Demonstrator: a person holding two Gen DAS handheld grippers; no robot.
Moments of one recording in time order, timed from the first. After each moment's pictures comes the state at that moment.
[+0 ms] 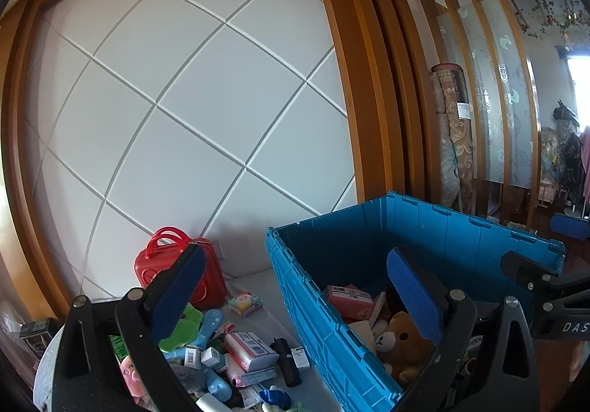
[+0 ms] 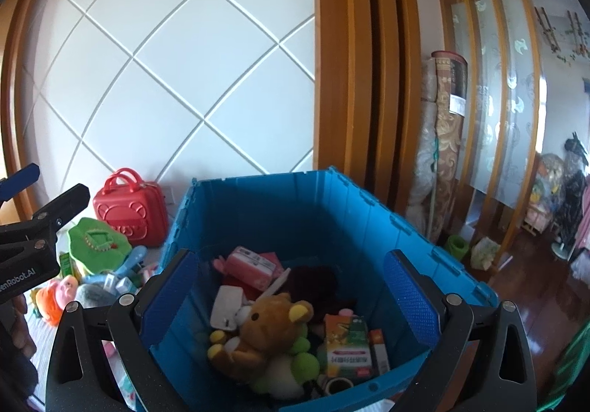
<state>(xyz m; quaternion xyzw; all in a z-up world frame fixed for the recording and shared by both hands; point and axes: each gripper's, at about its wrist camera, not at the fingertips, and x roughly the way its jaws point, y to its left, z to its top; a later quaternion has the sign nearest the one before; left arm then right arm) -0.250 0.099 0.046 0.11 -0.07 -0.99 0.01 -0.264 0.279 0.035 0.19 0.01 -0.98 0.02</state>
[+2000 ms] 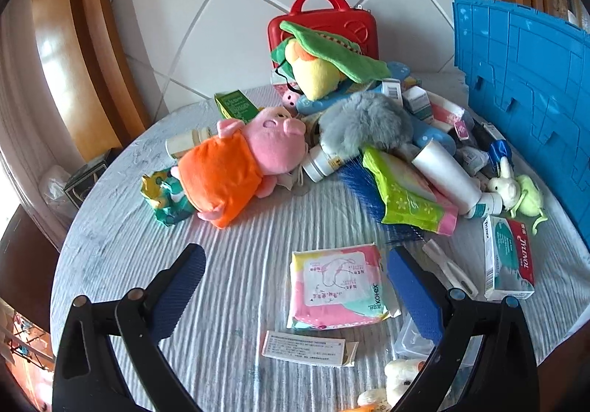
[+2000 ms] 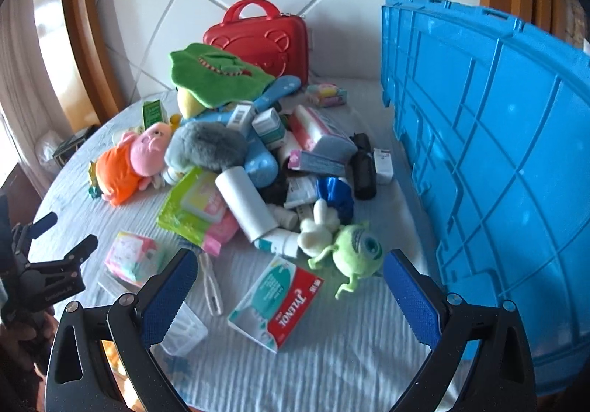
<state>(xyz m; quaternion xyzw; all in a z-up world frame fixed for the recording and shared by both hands) -0.176 -0.222 -0.261 0.37 -0.01 -0.91 0.17 -0.266 0.013 -0.191 0.39 0.06 -0.90 0.20</state>
